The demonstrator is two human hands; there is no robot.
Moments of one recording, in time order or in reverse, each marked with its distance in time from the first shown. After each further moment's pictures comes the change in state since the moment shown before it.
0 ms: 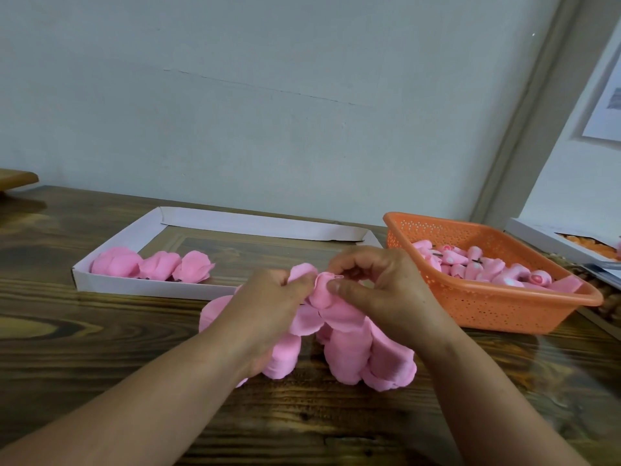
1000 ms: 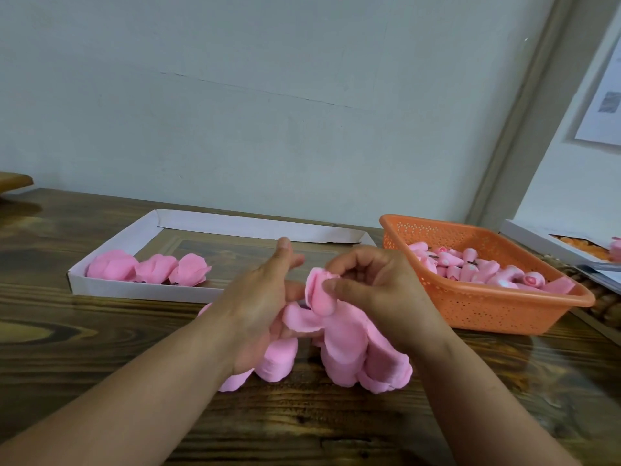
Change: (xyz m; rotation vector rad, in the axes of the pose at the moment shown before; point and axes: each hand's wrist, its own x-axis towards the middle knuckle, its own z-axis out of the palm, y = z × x) left_hand -0.002 0.011 -0.008 -0.275 -0.208 -0.077; right_hand -0.001 -0.001 0.003 0.231 0.059 0.132
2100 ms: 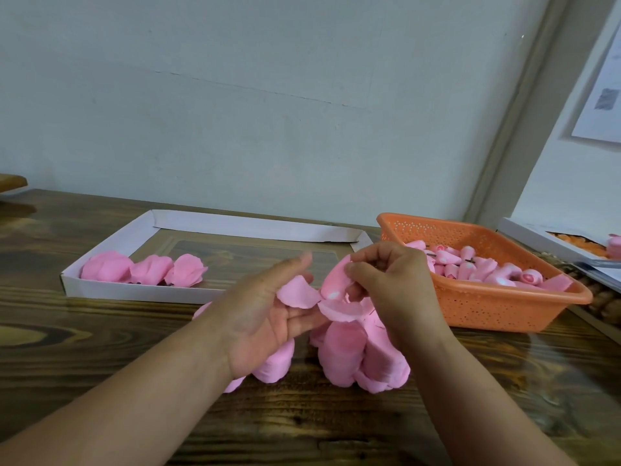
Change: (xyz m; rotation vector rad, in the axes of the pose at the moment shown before) left_hand 0.006 -0.003 0.002 -0.462 -0.069 -0.113; right_hand 0.004 0.005 -0.002 -0.011 0.343 0.138
